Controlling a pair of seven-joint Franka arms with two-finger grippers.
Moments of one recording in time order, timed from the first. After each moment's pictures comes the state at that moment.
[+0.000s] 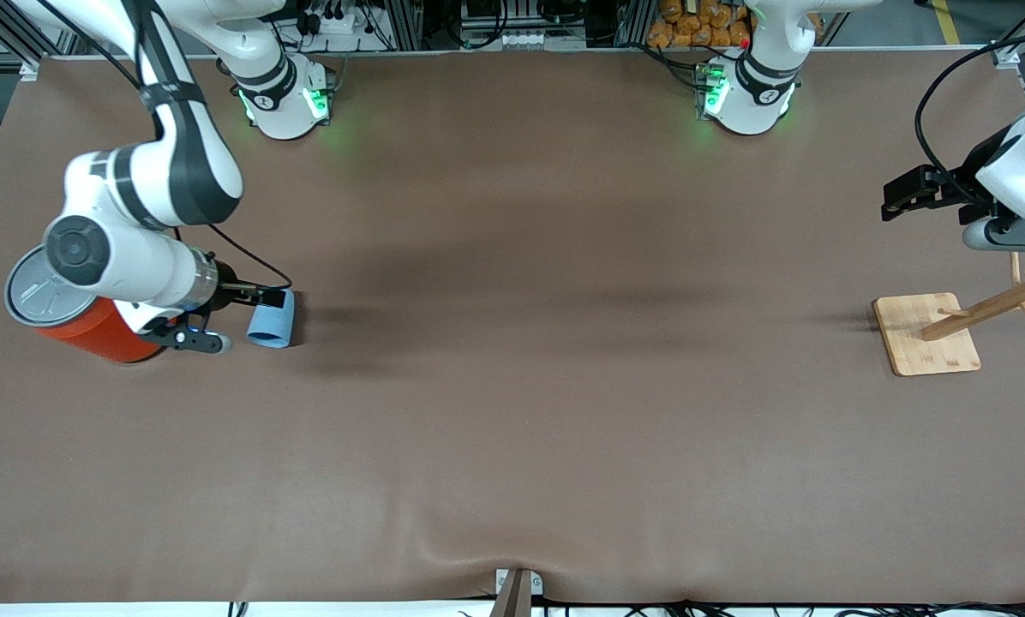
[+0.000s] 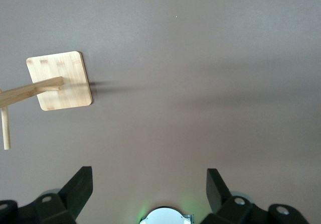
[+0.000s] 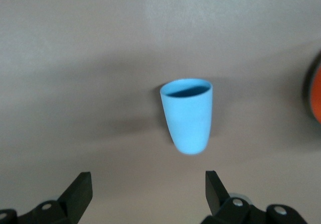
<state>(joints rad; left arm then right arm) 0.00 0.02 -0.07 -1.56 0.01 1.45 0.00 0.12 0.21 0.03 -1.99 0.06 2.02 0.30</state>
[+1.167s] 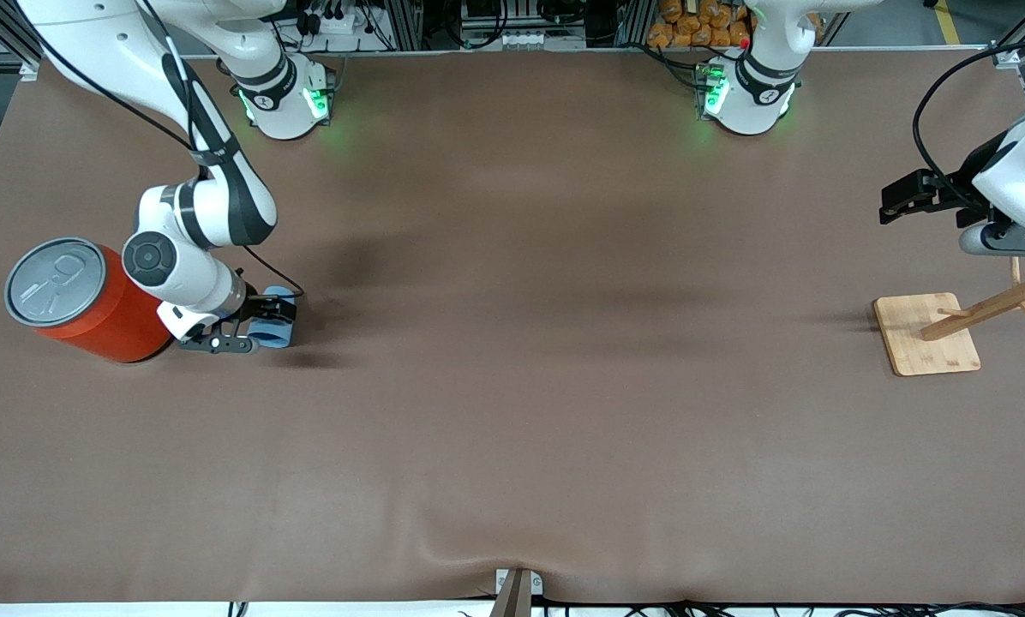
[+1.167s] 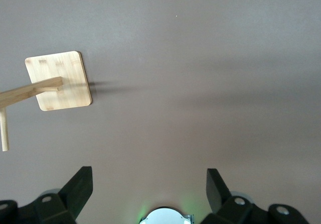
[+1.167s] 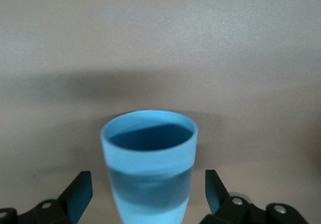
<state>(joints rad) 0.00 0.03 -0.07 -1.56 0.01 1.46 0.00 0.08 0.33 0.01 -2.21 -0.04 2.45 0.18</state>
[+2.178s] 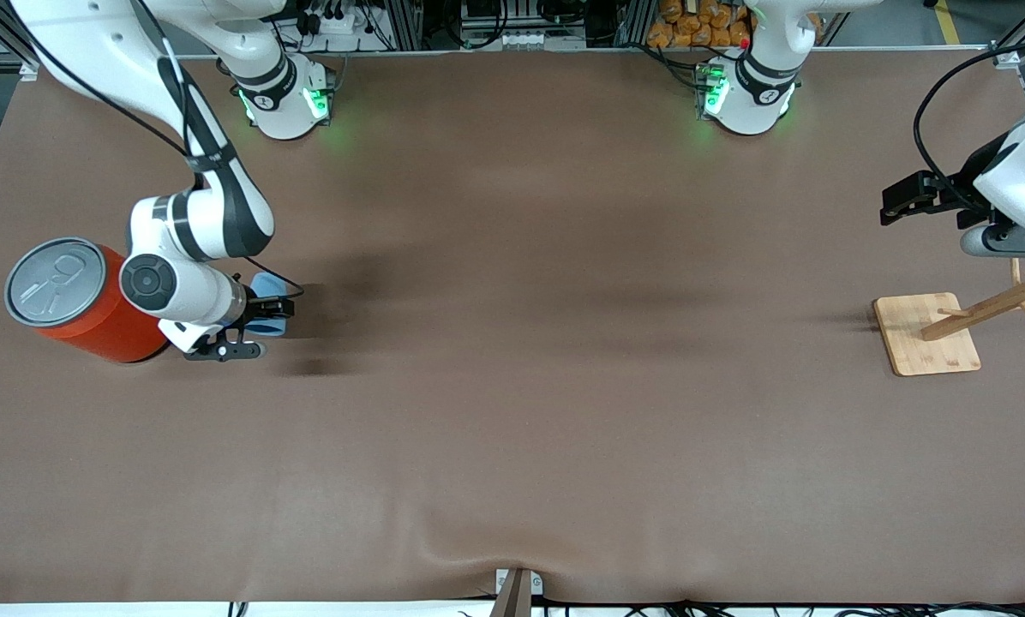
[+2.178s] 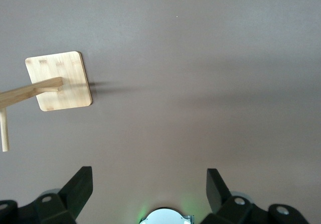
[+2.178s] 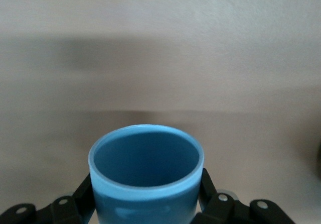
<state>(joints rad) 0.00 0.03 -0.06 -1.56 0.01 1.46 0.00 0.07 0.33 0.07 -2.04 -0.04 2.13 0.10</state>
